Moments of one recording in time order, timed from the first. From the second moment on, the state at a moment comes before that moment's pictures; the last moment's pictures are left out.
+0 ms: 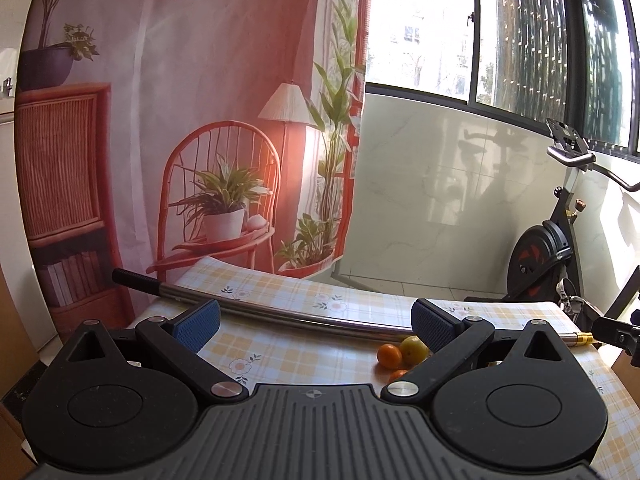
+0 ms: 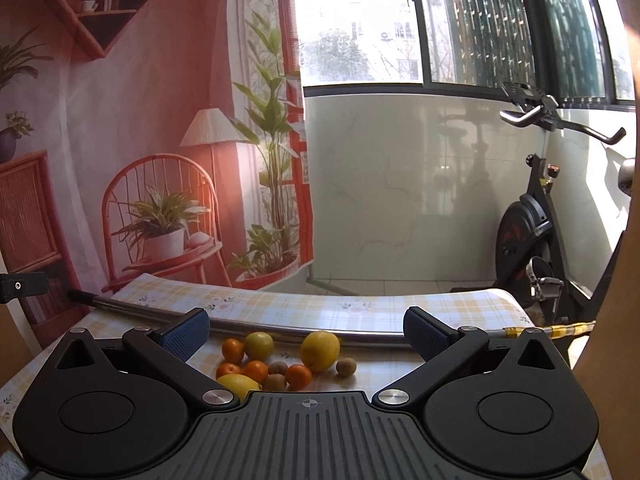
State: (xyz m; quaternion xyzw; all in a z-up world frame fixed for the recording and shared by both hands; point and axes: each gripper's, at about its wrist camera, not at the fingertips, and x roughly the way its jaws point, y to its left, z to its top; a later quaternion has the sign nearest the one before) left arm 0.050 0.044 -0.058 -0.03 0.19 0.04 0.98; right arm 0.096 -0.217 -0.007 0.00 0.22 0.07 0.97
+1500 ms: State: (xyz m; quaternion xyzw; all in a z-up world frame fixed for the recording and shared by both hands) left arm 0.139 0.066 -0.121 -0.05 0.28 0.06 0.96; right arm 0.338 -0.185 -0.204 -0.02 0.39 0.11 0.91
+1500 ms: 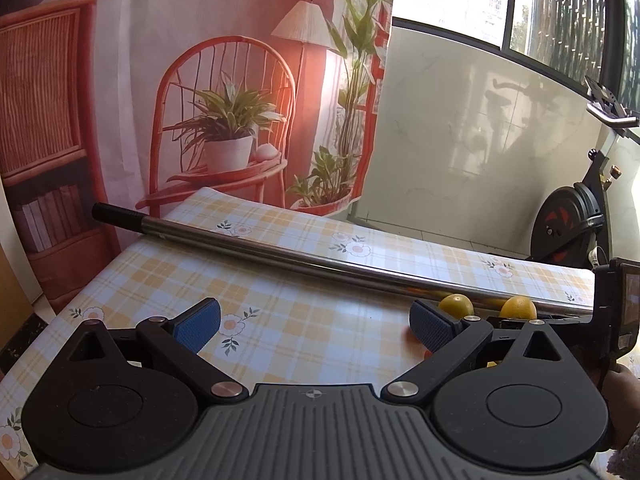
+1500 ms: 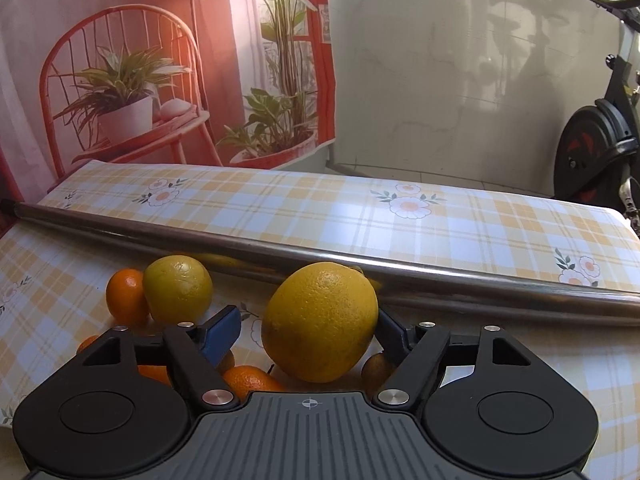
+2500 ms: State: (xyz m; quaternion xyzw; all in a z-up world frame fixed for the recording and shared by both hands) left arm 0.159 0.057 -0.139 -0.07 0.34 0.02 0.94; right arm 0.237 -0.220 -0.174 0.04 0.31 0.10 0.94
